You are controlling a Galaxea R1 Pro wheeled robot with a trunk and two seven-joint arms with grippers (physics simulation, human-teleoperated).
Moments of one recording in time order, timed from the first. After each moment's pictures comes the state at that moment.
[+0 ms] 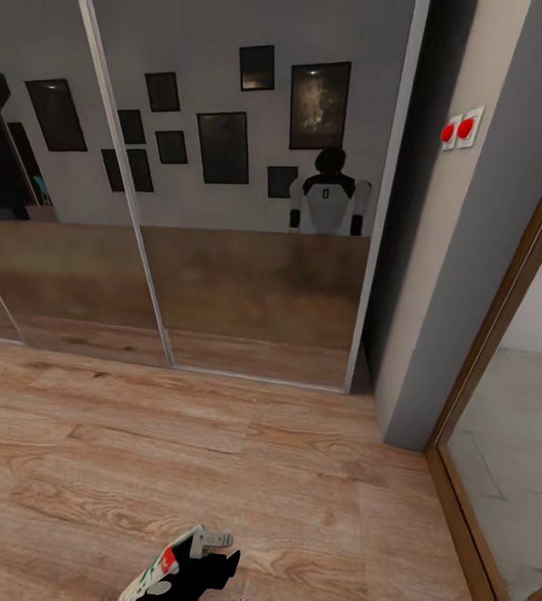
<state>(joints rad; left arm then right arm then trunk) -0.53 -0.10 -0.19 -0.03 0.19 -0.25 -0.17 -0.40 0.03 0.13 0.04 0.04 -0.22 -0.19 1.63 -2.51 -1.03</state>
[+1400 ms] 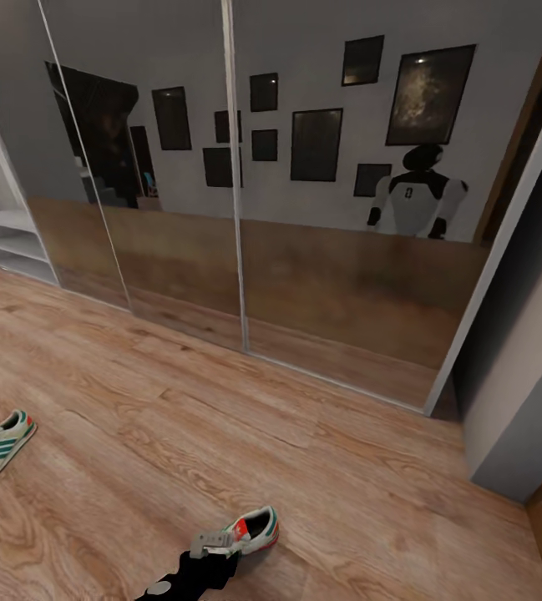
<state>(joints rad) -0.53 -0.10 -0.18 -0.03 0.19 -0.25 -0.17 -0.40 0.03 0.13 0.04 0.04 -0.22 -0.19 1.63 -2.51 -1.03</state>
